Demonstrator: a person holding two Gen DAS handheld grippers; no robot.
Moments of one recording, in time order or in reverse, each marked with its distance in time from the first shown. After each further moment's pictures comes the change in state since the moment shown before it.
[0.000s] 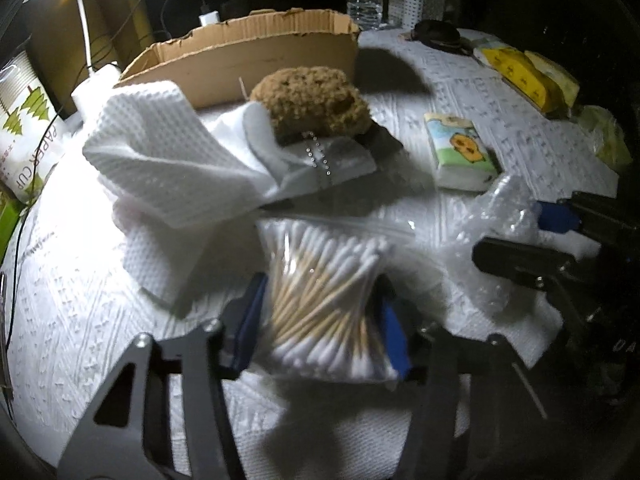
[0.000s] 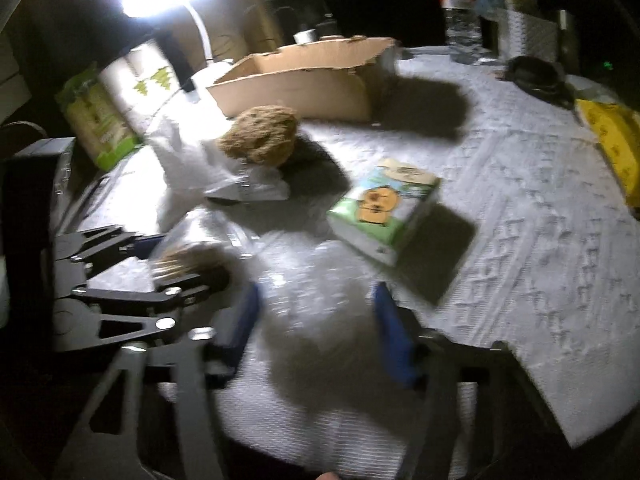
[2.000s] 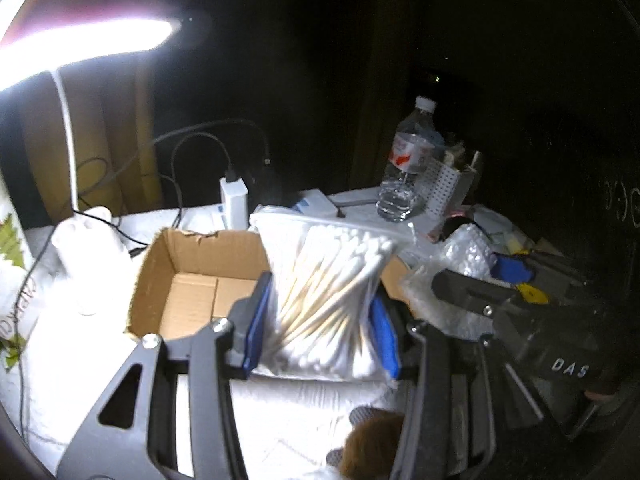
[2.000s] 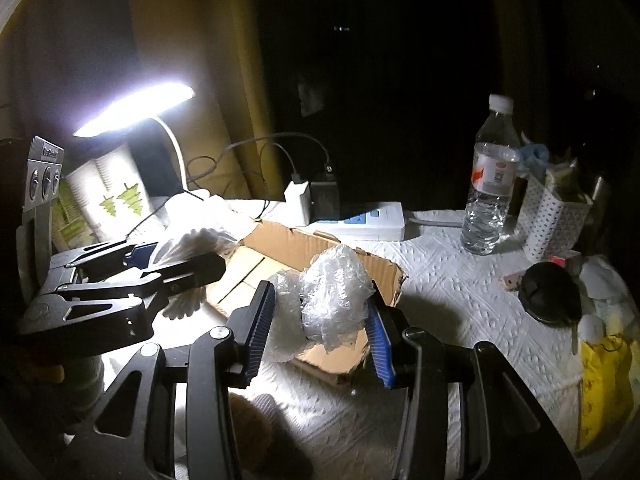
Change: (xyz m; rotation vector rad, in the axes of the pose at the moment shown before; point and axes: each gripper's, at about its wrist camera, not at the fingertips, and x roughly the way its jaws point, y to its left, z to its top) left arm -0.008 0.109 0.188 -0.130 -0.384 -0.164; right arm 0.021 -0.010 0.203 -0.109 -0.281 -0.093
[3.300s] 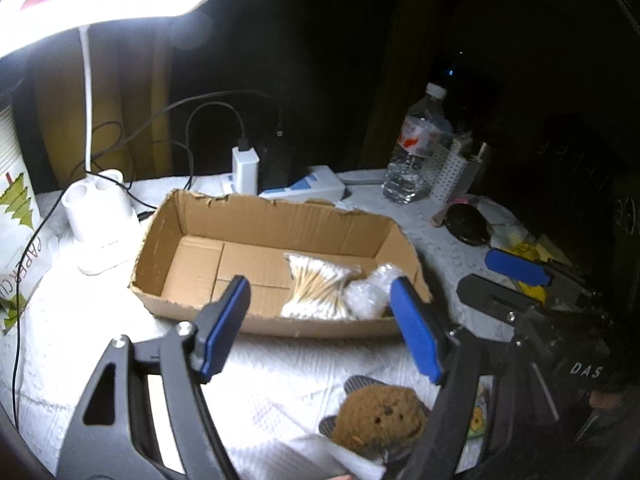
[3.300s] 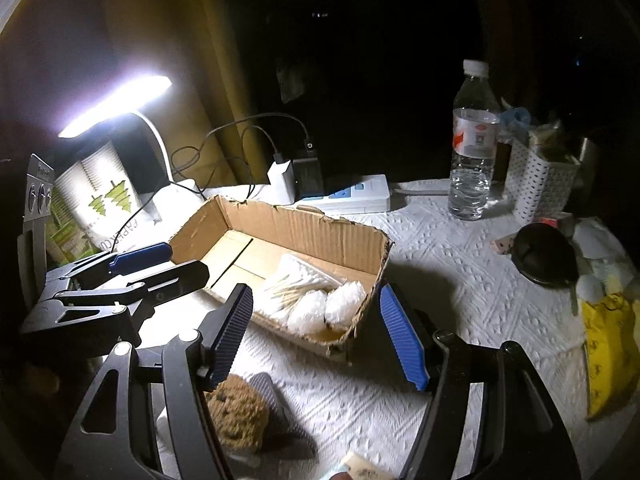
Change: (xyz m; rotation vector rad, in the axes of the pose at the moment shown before) left arm -0.016 0.000 -0.021 -0.054 0.052 0.014; right arm -0.022 -0.003 -0.014 0.079 0.068 -0.033
